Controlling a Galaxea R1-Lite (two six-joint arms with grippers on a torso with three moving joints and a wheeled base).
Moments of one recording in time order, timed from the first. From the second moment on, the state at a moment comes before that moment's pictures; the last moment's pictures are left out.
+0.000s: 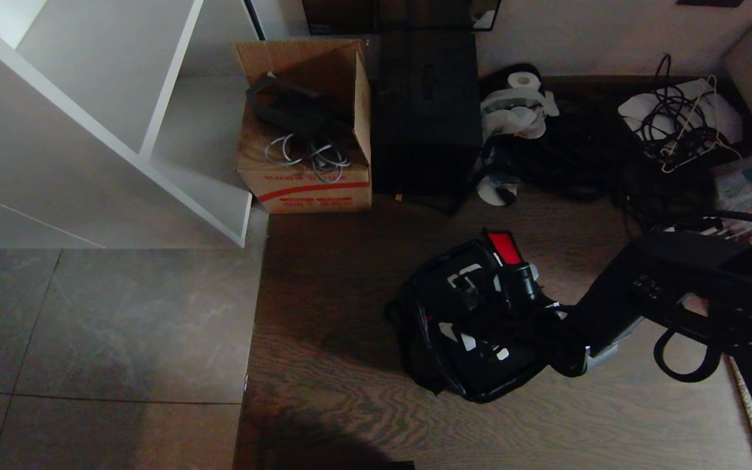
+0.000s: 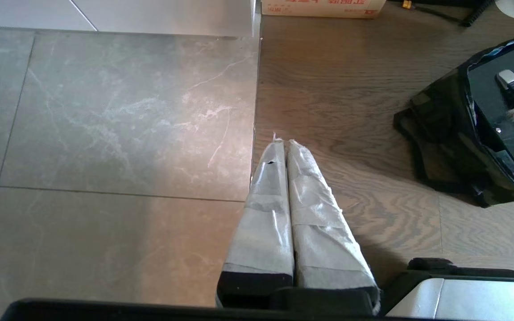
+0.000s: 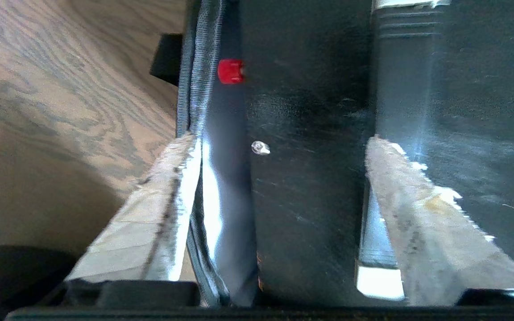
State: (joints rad) left arm 0.00 0.00 0.00 0.00 0.00 0.00; right arm 0.42 2.34 -1.05 -0.70 0.04 -0.12
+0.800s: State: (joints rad) left arm 0.00 0.00 0.00 0.00 0.00 0.00; right arm 0.06 2.00 -0.85 -0.41 0.23 0.07
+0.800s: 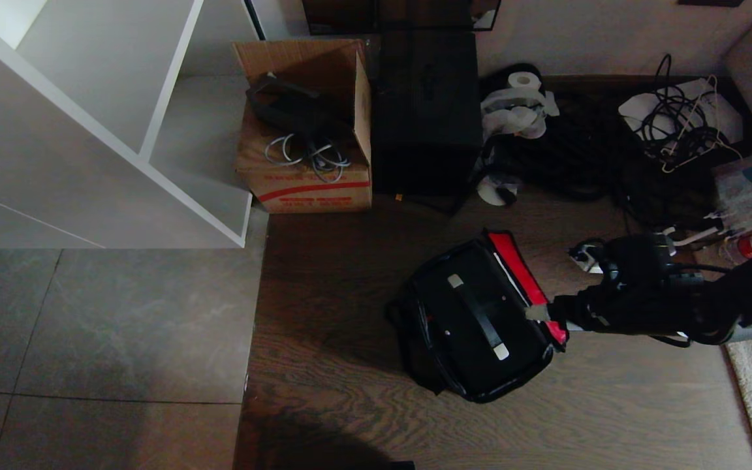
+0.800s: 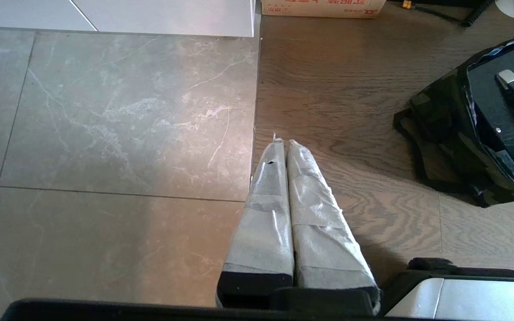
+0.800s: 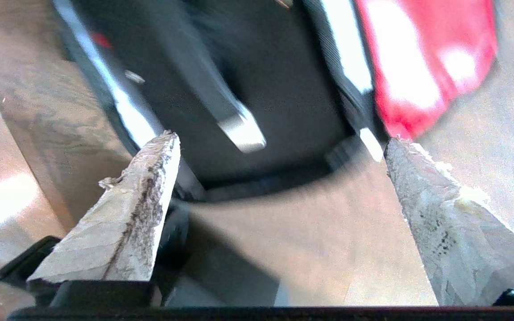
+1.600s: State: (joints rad) left arm 0.00 0.00 0.00 0.00 0.00 0.00; right arm -0.14 1.97 -0.78 -0.35 0.23 0.08
